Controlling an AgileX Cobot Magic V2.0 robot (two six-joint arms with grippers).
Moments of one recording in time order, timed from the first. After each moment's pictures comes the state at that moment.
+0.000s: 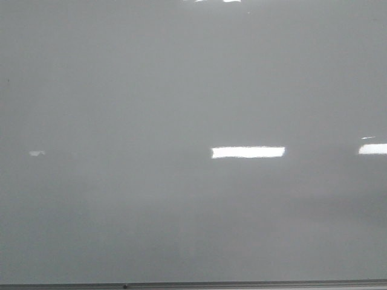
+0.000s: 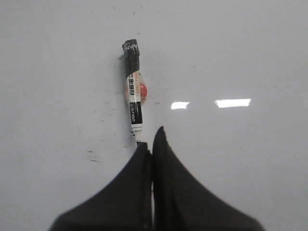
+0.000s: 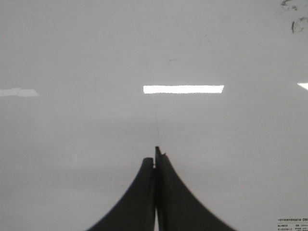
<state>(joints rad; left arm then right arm) 0.00 0.00 0.01 -0.01 0.18 0.06 0.01 -0.01 0.03 0.07 0.19 -0.01</state>
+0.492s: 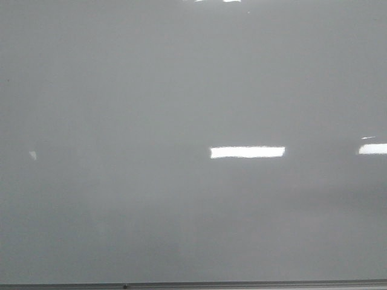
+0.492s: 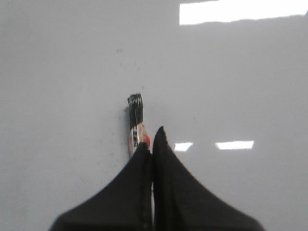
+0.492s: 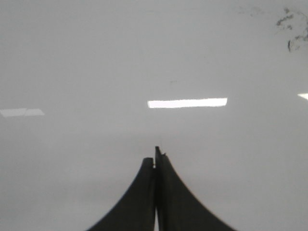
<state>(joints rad) 0.00 0.00 0.00 -0.01 -0.01 0.06 0.01 -0.01 0.00 0.11 0.15 -0.01</state>
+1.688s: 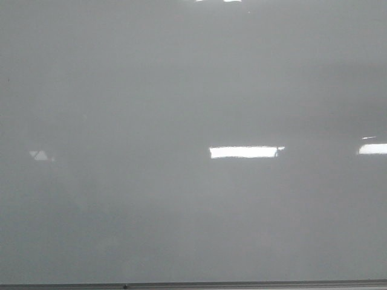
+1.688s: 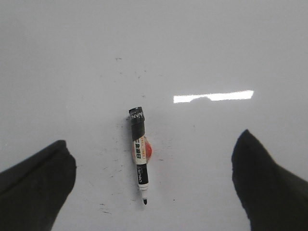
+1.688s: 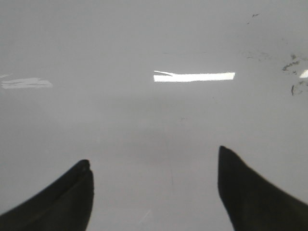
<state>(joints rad) 0.00 0.29 -0.44 0.01 0.38 0.06 0.01 0.29 -0.45 0.11 0.44 -0.01</state>
